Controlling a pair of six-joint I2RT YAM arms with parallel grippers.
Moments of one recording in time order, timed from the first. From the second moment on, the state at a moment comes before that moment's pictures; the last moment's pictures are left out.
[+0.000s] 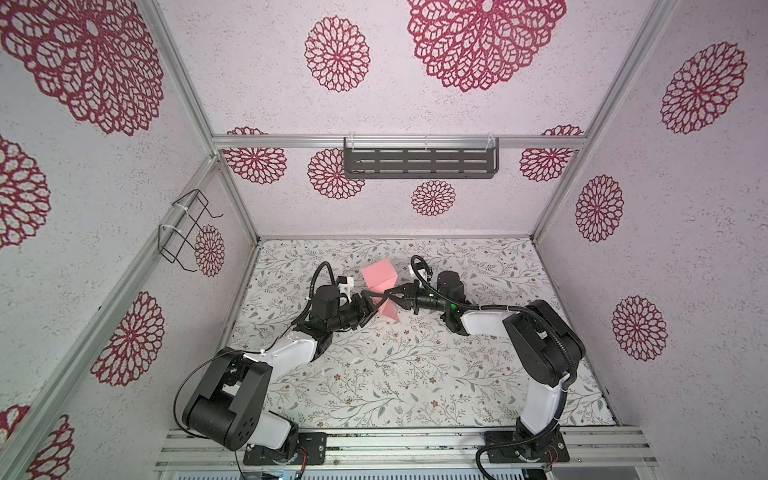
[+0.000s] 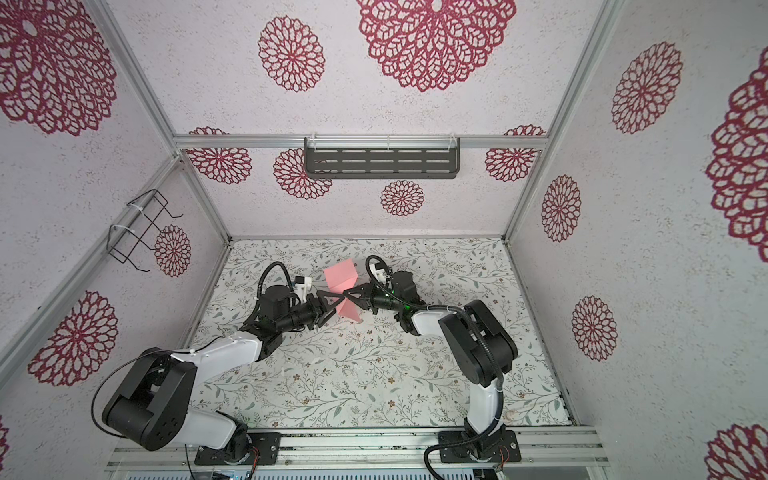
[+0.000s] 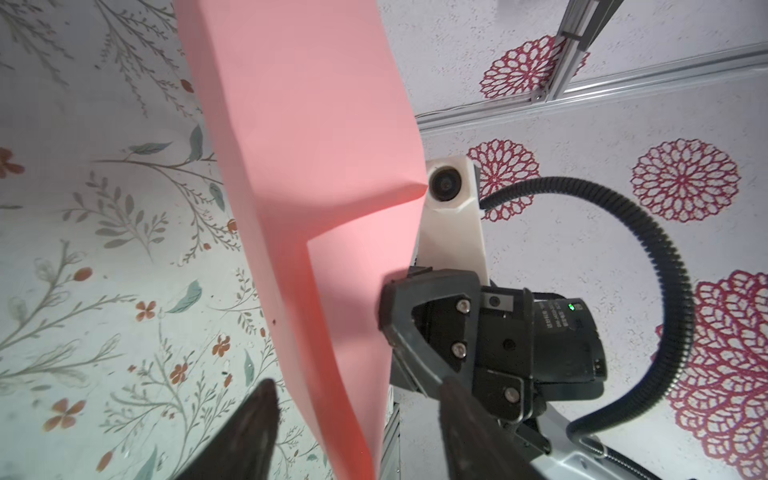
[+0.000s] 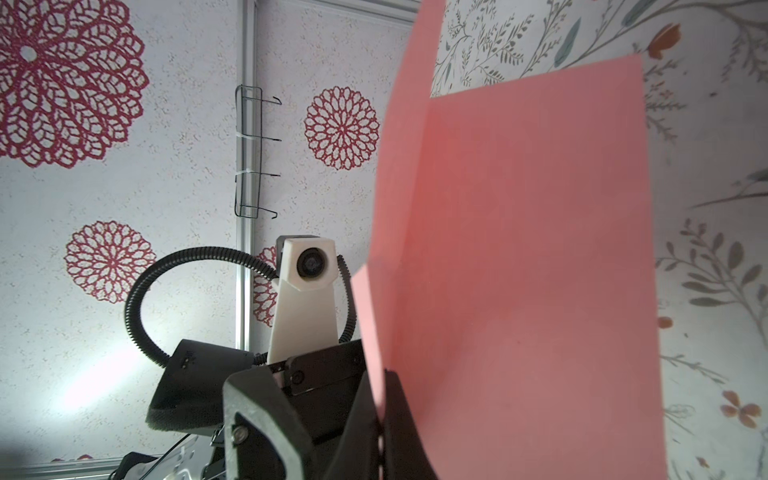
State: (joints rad) left arm -0.40 1.47 0.64 0.49 0.53 -1.16; right arm 0.57 1.87 0.96 0.79 -0.75 1.34
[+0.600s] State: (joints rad) left arm -0.39 1.47 0.65 0.53 0.53 -1.15; right arm 0.57 1.87 0.96 0.77 -0.76 1.35
